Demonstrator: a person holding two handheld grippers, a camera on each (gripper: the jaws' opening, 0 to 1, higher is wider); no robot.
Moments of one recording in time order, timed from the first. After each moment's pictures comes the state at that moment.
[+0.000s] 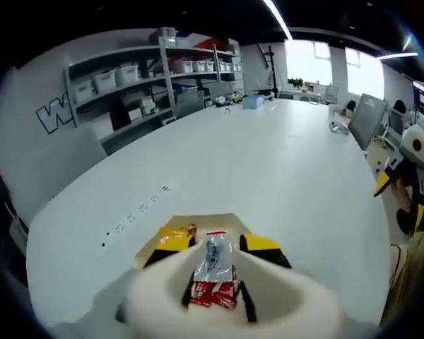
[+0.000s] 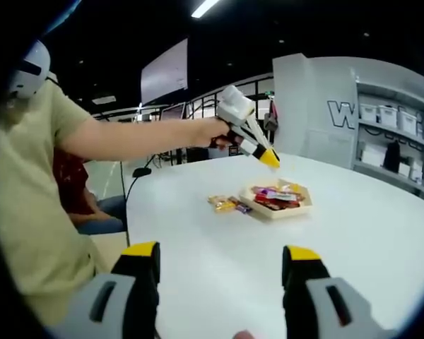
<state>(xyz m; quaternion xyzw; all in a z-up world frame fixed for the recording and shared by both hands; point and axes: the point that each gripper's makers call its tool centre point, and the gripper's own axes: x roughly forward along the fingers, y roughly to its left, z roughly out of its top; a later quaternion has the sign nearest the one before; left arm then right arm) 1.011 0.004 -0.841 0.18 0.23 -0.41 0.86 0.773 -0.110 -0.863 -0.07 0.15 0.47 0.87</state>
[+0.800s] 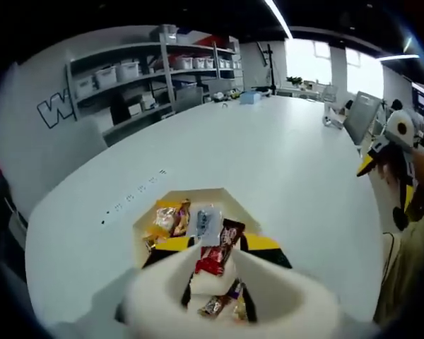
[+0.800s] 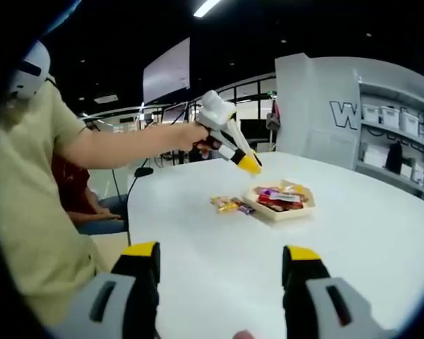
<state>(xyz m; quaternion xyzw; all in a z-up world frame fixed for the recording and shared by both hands) 0.969 0.037 -0.857 0.18 0.24 -0.41 0.86 0.773 -0.104 -0.863 -0.08 0.15 0.48 0.86</state>
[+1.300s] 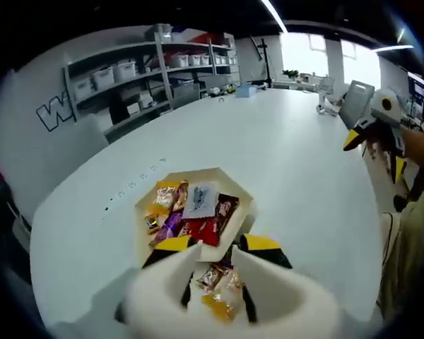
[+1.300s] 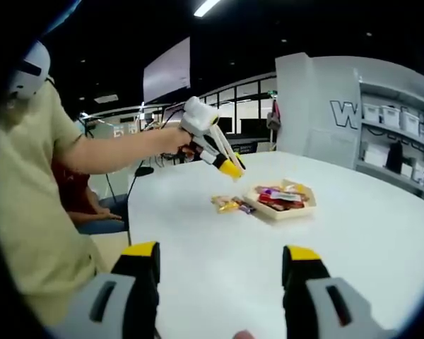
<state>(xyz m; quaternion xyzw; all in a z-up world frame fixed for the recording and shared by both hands) 0.942 0.067 -0.872 0.21 0.24 -0.41 0.85 0.772 -0.104 -0.864 -0.07 0.15 0.48 0.86</state>
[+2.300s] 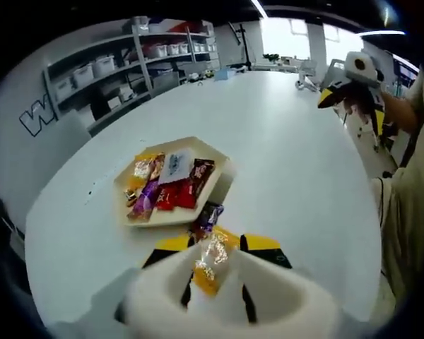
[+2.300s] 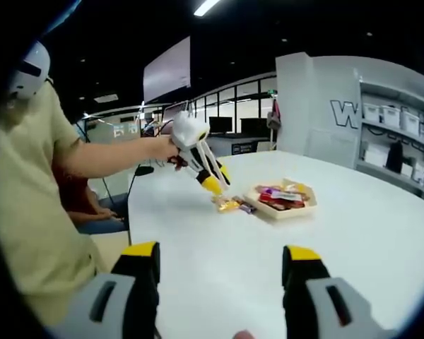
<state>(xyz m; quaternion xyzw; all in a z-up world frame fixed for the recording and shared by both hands) 0.914 0.085 -0.913 0.24 0.27 -0.45 0.82 0.771 -0.101 -0.865 -0.08 0.16 0.48 0.86</state>
